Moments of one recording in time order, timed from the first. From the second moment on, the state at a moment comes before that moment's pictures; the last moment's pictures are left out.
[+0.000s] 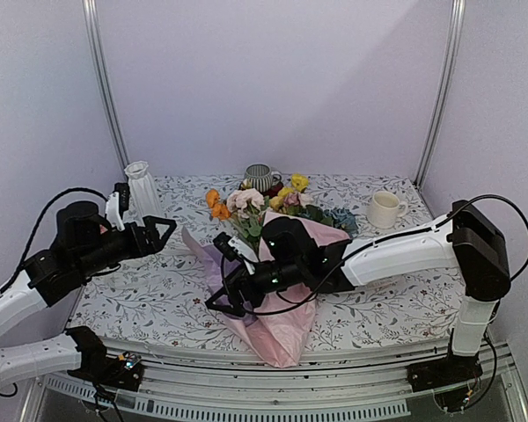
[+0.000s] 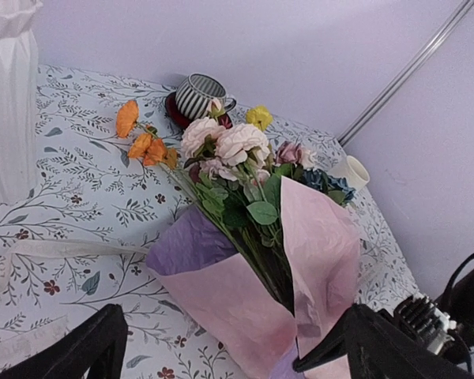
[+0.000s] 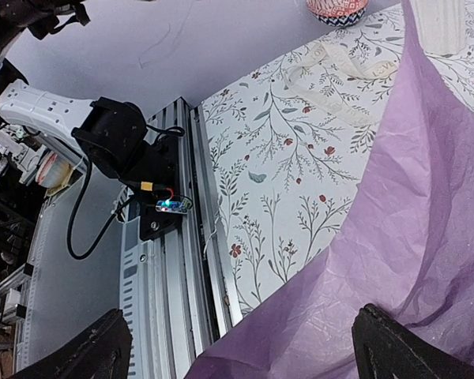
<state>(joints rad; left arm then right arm) -0.59 0.69 0.60 -0.23 -0.05 -0.58 1.13 1.90 1.22 0.21 -0.44 0.32</state>
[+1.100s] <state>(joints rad) -0.68 0.93 0.64 -0.19 0.31 -0.54 1.11 1.84 1.18 0.06 0.17 0.45</state>
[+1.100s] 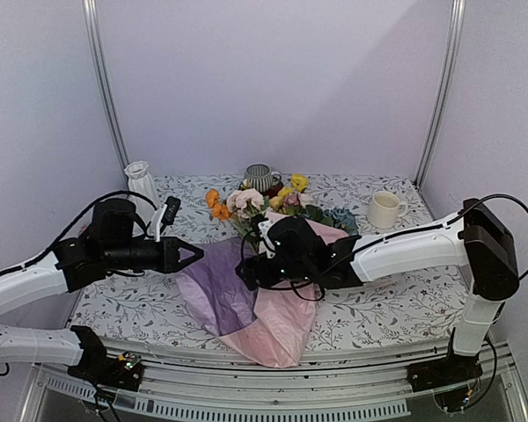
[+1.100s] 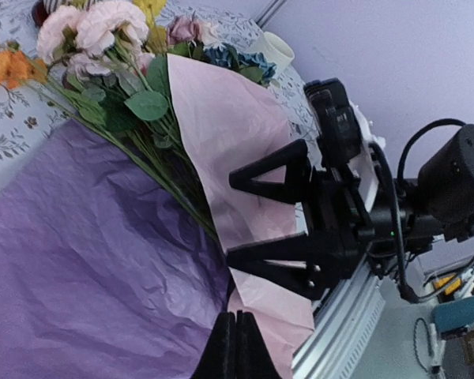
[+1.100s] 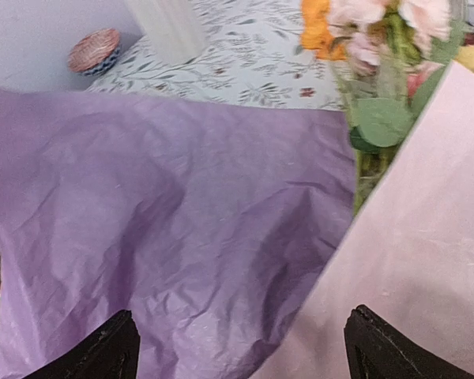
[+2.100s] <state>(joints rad) -0.75 1.20 0.31 0.05 0.08 -0.78 1.01 2.18 1.76 -0.52 0.63 0.71</state>
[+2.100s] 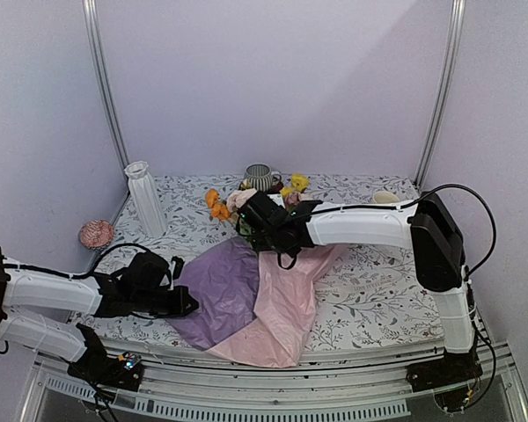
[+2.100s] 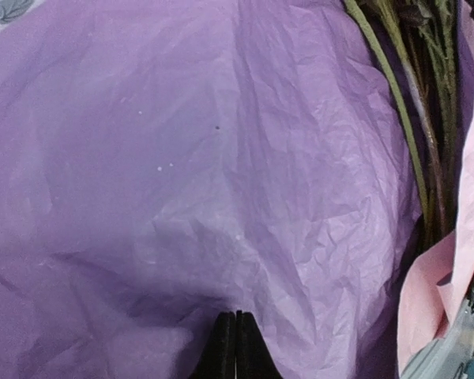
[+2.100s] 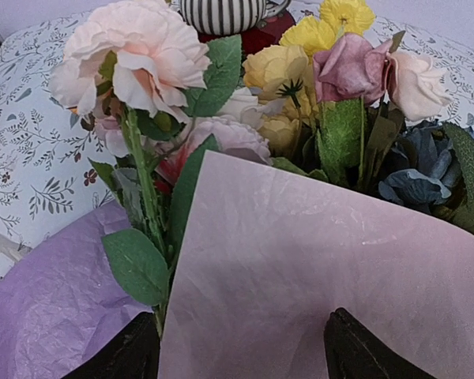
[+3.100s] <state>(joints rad) -0.76 1.36 0.61 0.15 0.28 -0.51 1.01 1.80 1.45 -0.47 0.54 0.59</state>
